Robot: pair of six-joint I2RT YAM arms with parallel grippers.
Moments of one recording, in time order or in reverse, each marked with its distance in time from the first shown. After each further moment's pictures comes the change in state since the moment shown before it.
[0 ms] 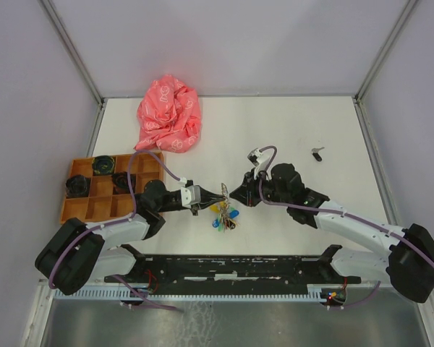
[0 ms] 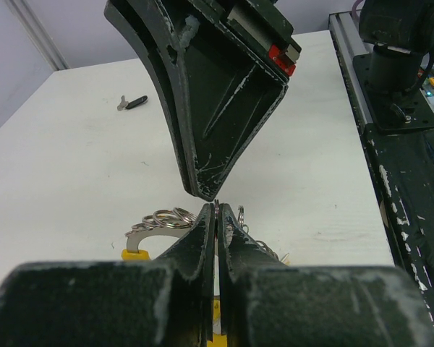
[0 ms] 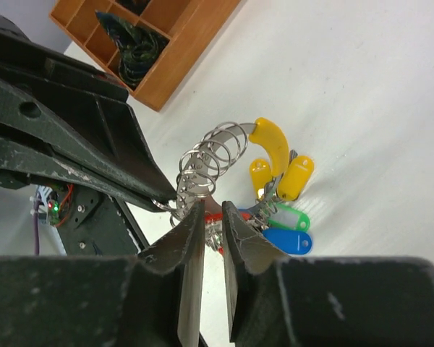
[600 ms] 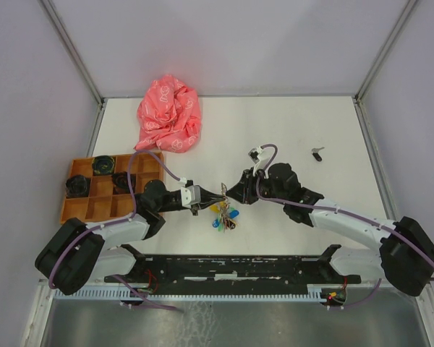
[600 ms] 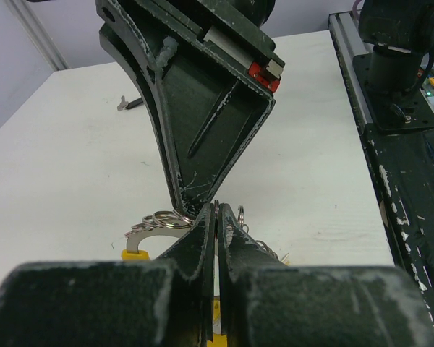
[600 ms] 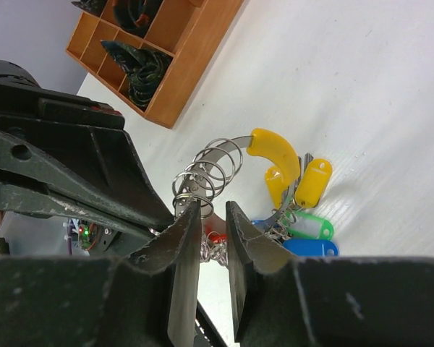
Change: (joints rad) left arm 0.000 0.000 0.000 0.000 0.001 0.000; right arm 0.000 0.051 -0.010 0.095 0.026 0.169
